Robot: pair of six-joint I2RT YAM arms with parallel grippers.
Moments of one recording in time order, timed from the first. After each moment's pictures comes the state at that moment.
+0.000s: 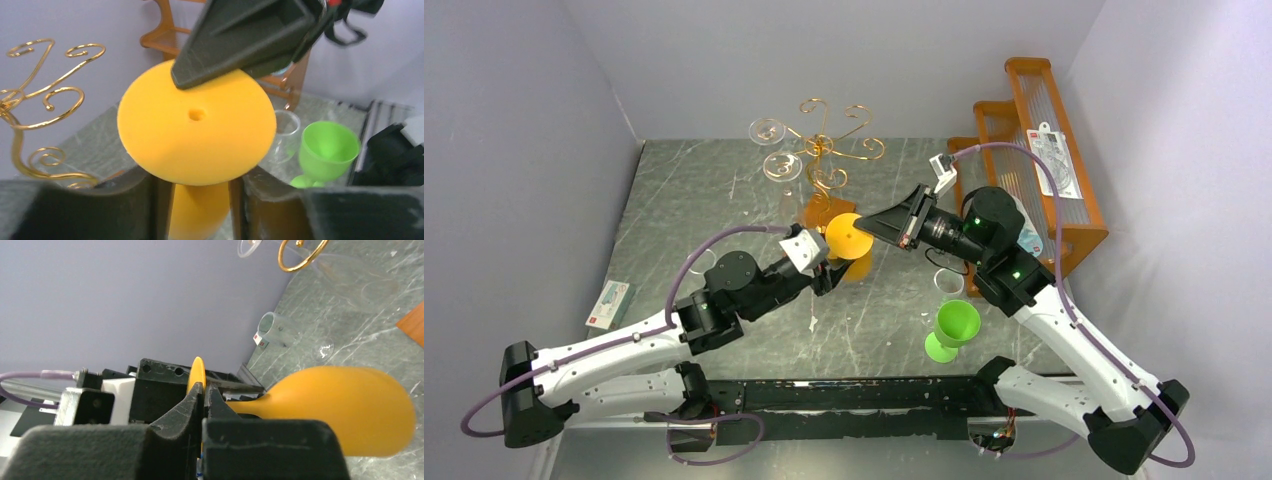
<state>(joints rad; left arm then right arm) -1.12 0.95 0.78 0.31 -0.14 0.11 0.64 0.95 1.01 -0.07 -0.44 1.04</state>
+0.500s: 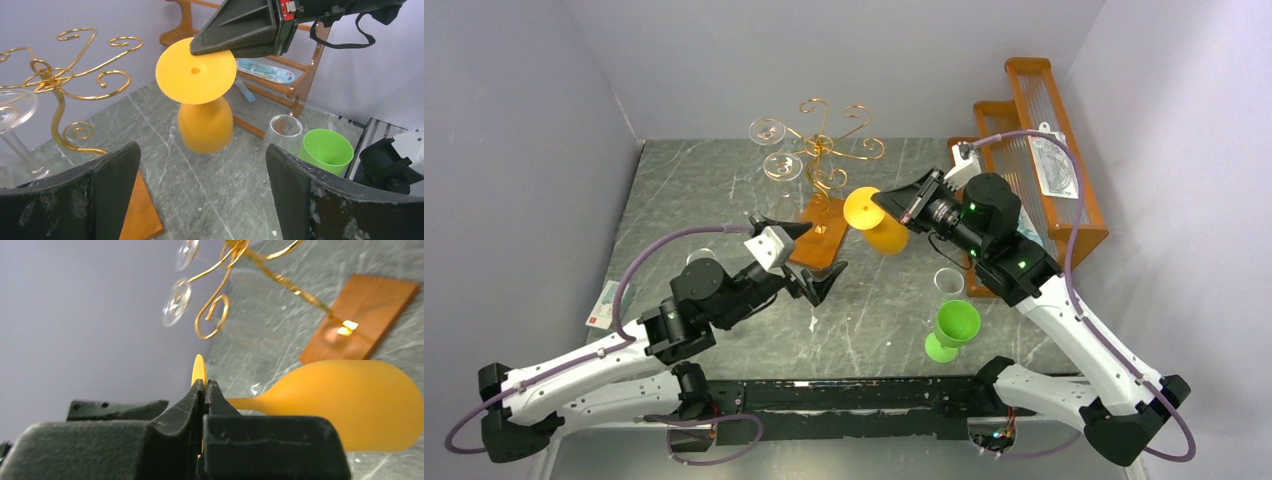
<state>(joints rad) -1.12 0.80 0.78 0.16 -0.22 0.04 0.64 1.00 1.14 -0.26 -0.10 0.93</state>
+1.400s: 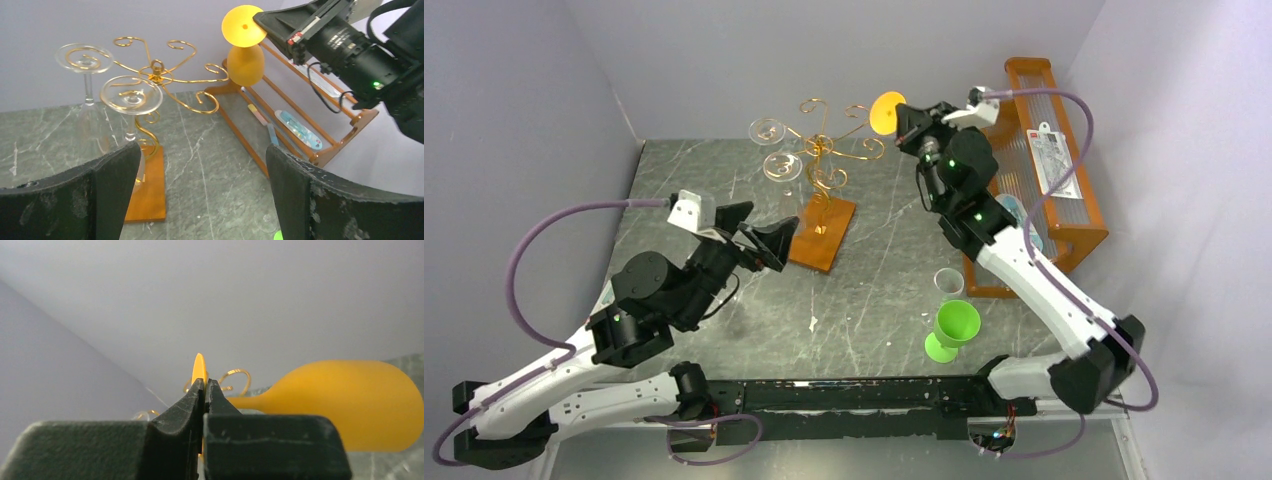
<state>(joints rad) -1.12 0.71 0.99 -0.09 -0.59 -0.19 0.62 1.26 1.28 0.17 0.47 0.55</state>
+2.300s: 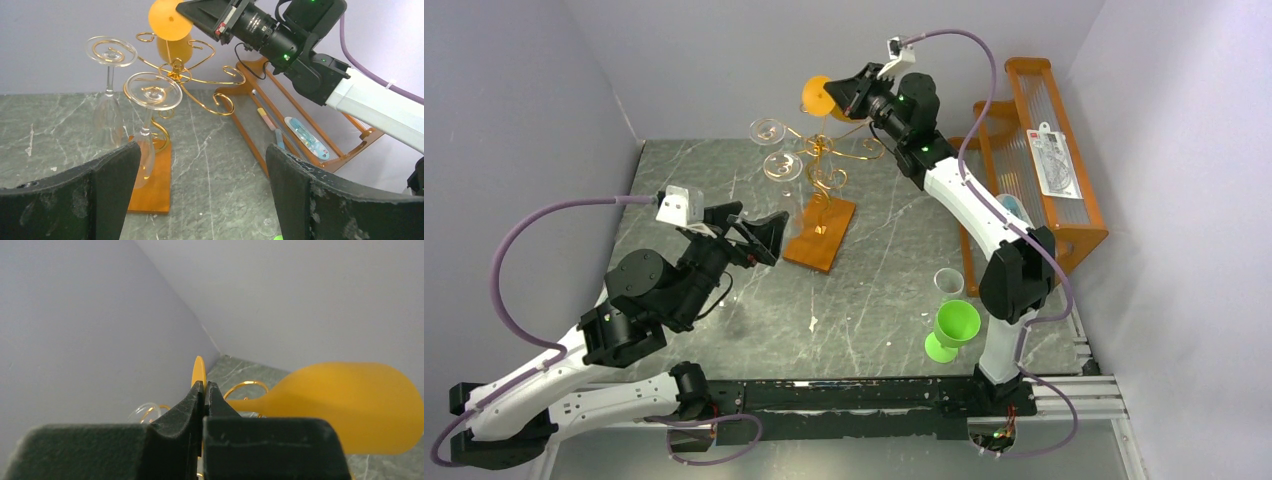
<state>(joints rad) -1.12 0.71 1.03 -0.17 -0.69 -0.26 0.48 1.87 1.80 0.24 -0.21 0.57</state>
